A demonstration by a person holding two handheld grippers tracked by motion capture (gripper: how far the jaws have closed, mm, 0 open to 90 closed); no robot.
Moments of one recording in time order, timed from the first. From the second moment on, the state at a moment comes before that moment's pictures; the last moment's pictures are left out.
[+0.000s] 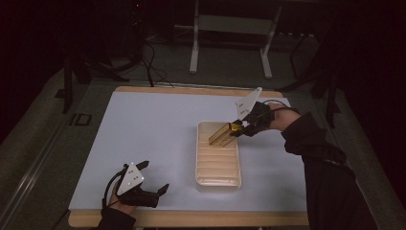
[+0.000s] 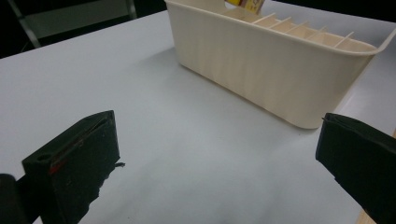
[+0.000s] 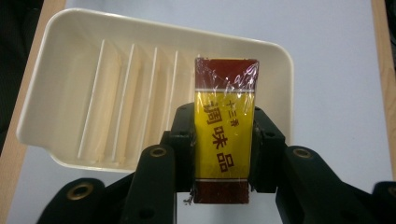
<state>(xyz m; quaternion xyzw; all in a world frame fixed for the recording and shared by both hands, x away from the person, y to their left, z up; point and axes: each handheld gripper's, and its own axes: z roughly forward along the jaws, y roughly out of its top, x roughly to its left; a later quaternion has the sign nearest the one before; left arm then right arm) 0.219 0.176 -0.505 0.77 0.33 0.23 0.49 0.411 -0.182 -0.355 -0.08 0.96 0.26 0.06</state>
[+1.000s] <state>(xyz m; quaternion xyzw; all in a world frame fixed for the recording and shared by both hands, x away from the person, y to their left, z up) 0.220 0.174 -0.506 0.78 0.32 0.23 0.49 0.407 -0.195 -0.368 -0.09 0.96 0.25 0.06</state>
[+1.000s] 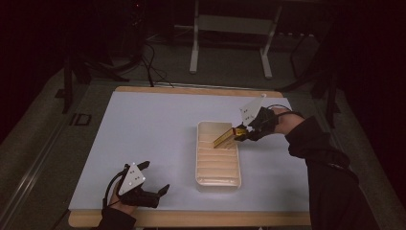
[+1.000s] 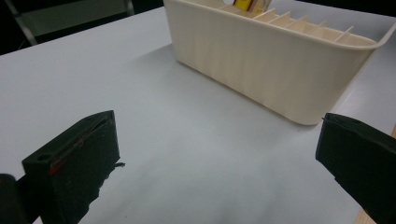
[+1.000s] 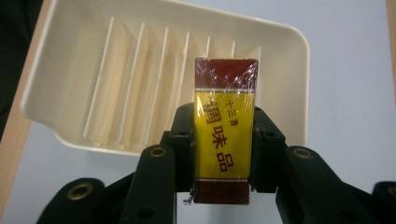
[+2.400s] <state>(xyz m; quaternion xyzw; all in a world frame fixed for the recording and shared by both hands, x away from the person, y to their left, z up) 0.219 0.174 -0.506 0.78 0.32 0.23 0.49 0.425 -0.138 -0.411 -0.02 0.97 0.25 0.03</state>
